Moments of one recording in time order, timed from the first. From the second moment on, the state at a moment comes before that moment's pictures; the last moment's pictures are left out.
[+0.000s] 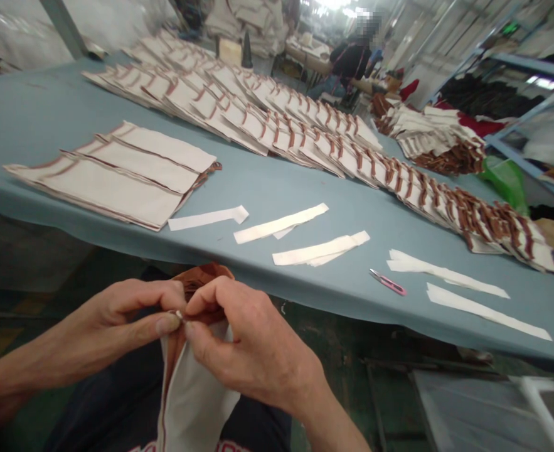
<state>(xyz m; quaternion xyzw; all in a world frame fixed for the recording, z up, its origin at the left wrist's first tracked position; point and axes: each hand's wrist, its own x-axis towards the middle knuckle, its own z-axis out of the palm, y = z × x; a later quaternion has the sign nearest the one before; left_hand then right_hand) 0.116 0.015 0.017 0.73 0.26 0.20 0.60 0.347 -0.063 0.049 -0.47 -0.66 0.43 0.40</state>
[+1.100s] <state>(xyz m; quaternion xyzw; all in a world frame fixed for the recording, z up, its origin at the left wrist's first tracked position) 0.110 0.016 0.033 0.79 0.26 0.14 0.54 0.329 -0.062 0.031 -0.51 -0.64 0.46 0.35</state>
